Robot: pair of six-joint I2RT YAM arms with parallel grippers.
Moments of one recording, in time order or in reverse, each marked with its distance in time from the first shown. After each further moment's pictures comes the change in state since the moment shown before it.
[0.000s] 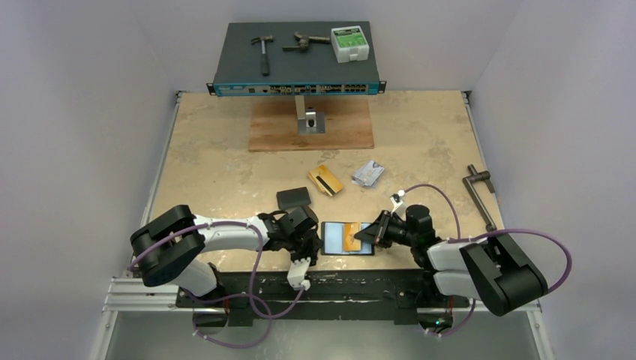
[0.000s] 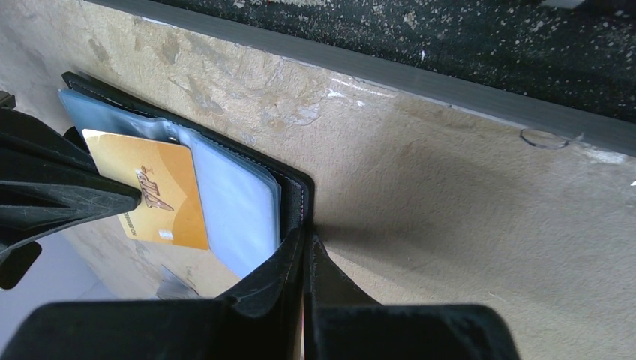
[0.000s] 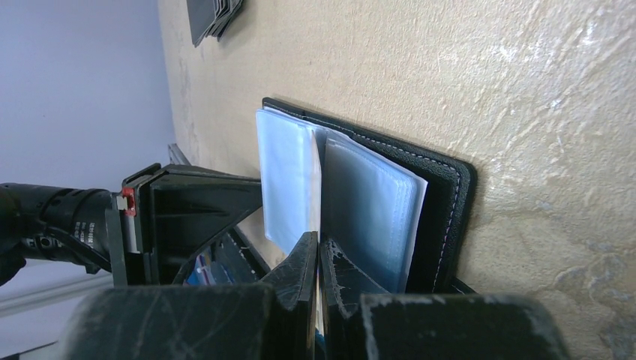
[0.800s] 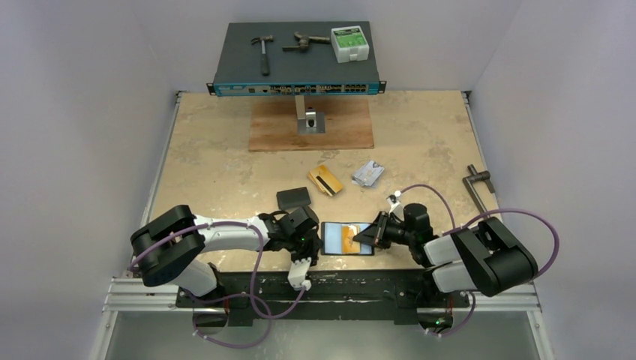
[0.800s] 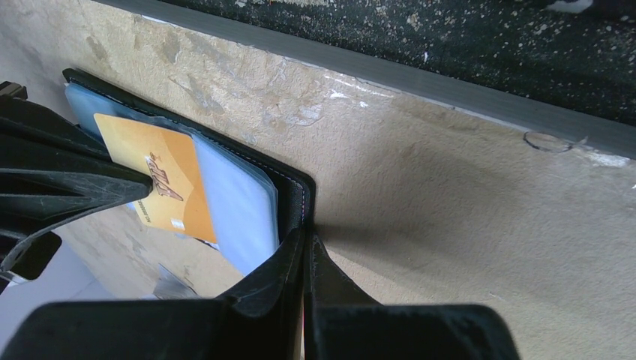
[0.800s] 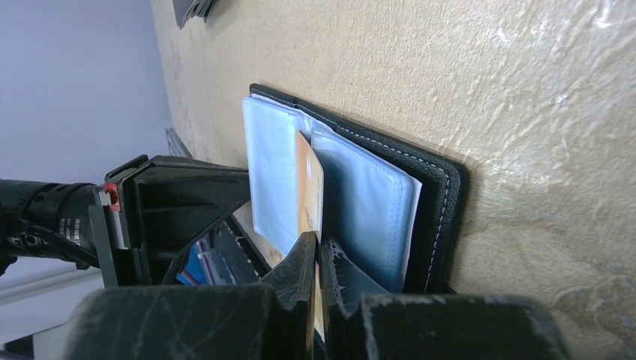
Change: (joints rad) left arm -0.006 0.000 0.004 -0.002 -0.010 -0.020; right arm -0.002 0.116 0.014 0.050 -0.048 -0.012
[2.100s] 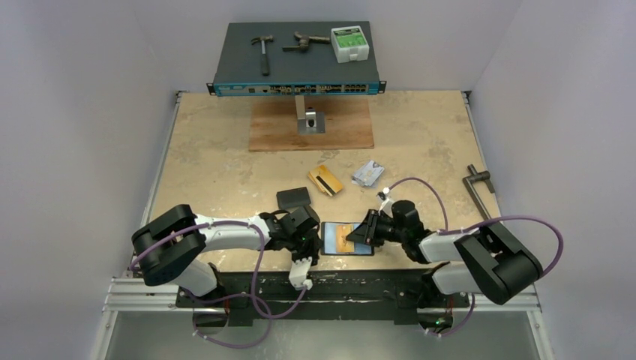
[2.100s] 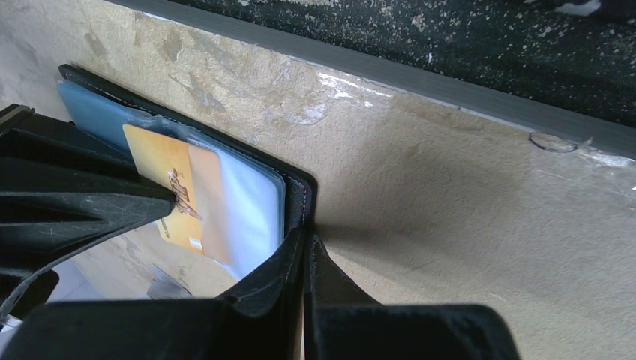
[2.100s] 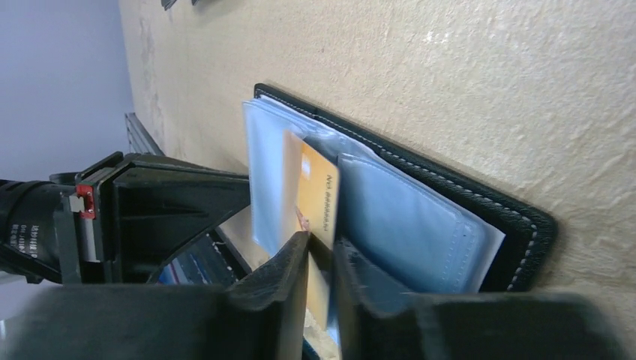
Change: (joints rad) left arm -0.001 0.008 0.015 -0.018 -0.001 -0.012; right arm 0.137 -0.029 0.080 -0.113 0.114 -0.067
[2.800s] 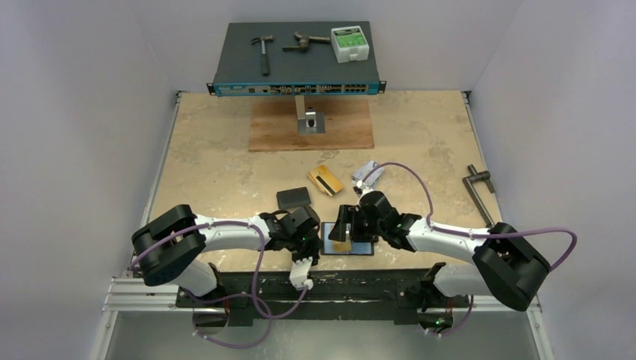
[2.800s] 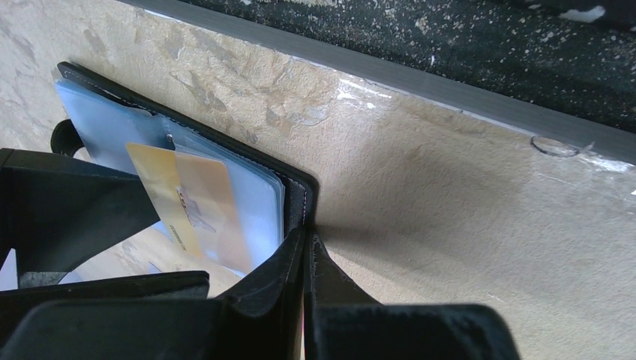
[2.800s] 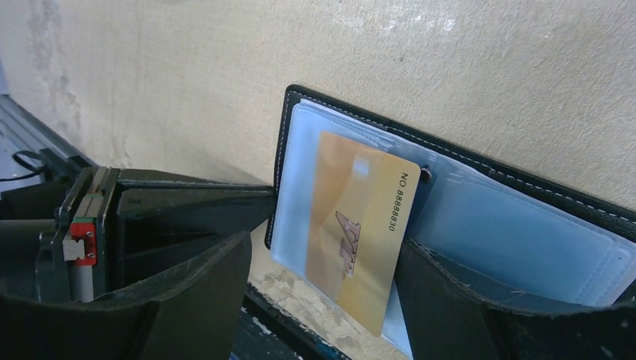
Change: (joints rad) left arm -0.003 0.000 0.000 0.001 -0.003 -0.021; right arm 0.286 -0.079 0.311 -0.570 0.330 -0.061
